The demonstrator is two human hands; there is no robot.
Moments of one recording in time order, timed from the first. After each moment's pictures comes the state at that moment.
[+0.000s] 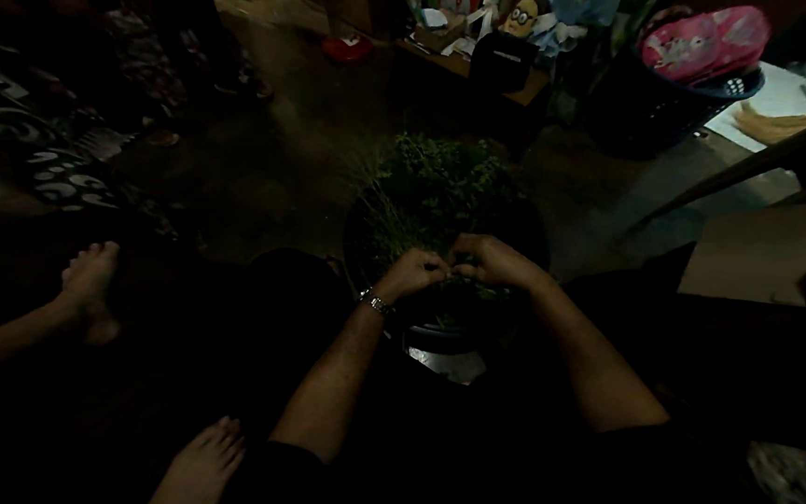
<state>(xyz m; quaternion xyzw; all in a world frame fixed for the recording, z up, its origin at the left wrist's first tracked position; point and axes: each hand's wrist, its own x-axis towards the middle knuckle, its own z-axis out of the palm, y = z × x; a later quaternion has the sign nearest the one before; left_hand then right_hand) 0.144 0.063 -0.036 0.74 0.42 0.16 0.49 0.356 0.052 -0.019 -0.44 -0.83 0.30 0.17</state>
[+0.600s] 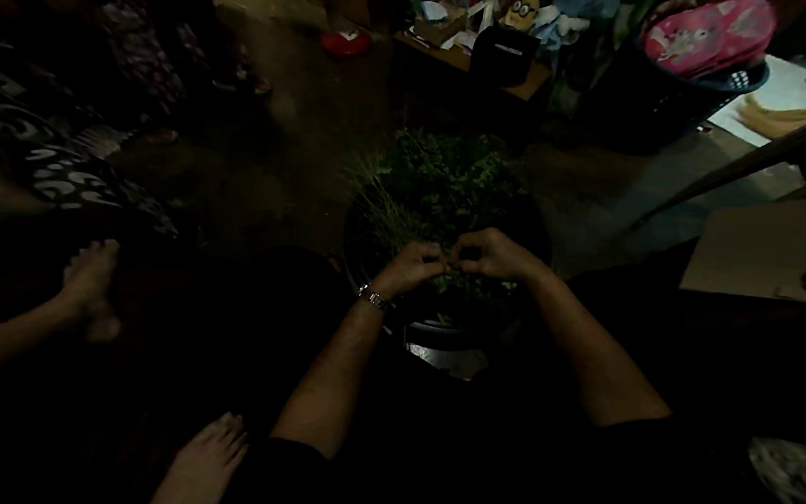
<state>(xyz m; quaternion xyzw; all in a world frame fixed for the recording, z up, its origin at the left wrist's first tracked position) 0.139 0.066 -0.040 0.76 0.36 0.22 0.48 0.359 0.052 -0.021 -0.43 -0.76 0.43 0.23</state>
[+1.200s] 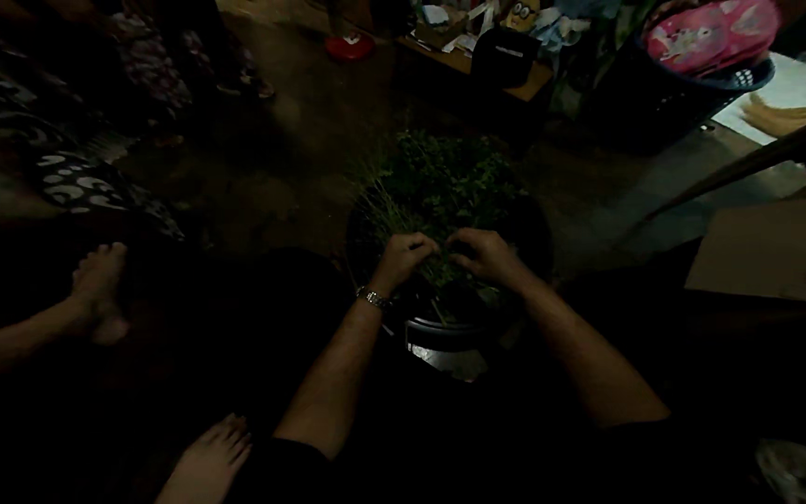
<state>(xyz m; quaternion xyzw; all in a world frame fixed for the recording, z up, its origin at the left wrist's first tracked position) 0.137 0.066 -0.032 0.70 0.47 0.30 0.43 0.345 0.044 -0.028 -0.46 -0.80 0.27 0.29</state>
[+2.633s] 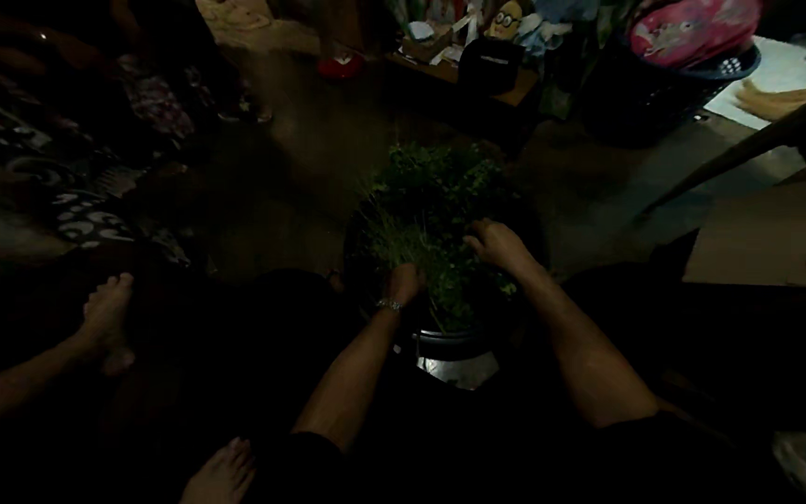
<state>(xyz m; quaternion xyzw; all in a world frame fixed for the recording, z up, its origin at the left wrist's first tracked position) 0.161 0.090 -0.097 0.72 0.61 0.02 0.33 0.372 0.077 -0.029 -0.66 -0.70 0.26 0.14</state>
